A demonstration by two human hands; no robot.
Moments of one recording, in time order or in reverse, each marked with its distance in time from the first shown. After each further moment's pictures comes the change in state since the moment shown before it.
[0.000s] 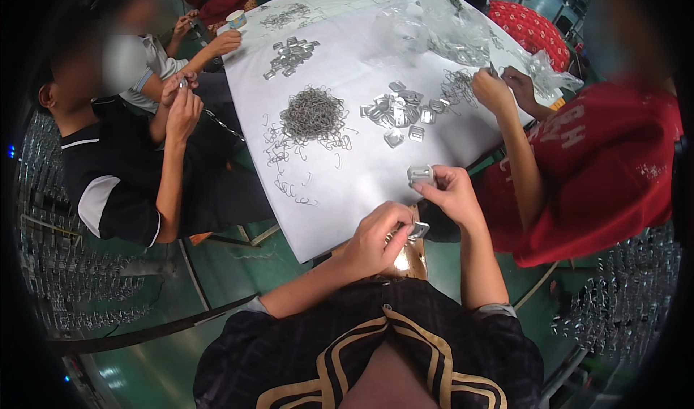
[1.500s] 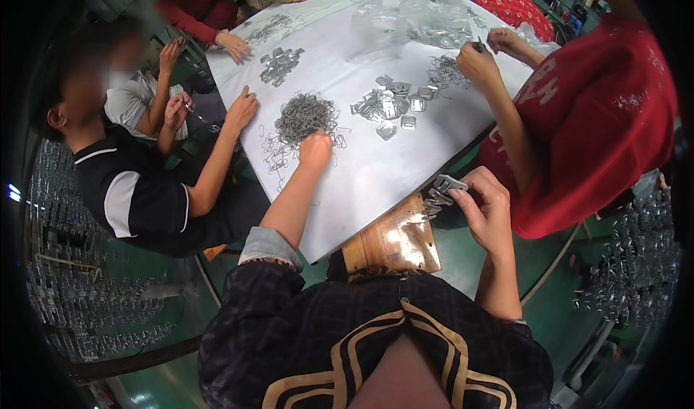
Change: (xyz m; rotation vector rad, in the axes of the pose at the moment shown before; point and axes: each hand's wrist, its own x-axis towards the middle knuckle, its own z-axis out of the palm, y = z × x) left_hand 0.057 -0.228 -0.104 1.319 -0.263 -0.243; right_hand -0.079 -0.066 -0.018 -0.358 0.351 -0.318
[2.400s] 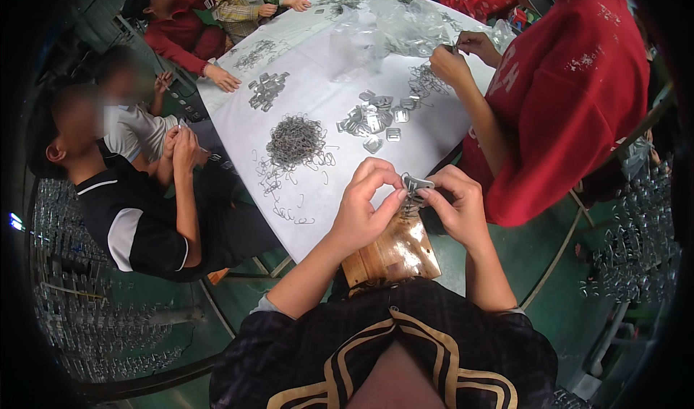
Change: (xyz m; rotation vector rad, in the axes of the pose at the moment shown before) left_hand -0.077 0.155 -0.201 -1.298 0.165 0.311; right_hand 0.005 -0.004 0.013 0.157 0.033 0.033
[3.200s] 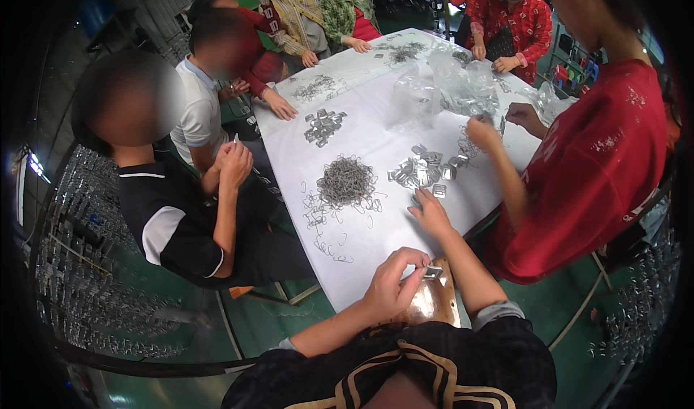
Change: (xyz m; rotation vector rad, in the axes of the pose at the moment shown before) left_hand -0.050 0.012 -0.014 0.025 0.067 0.002; right_hand 0.070 0.194 0.145 -0.403 -0.170 -0.073
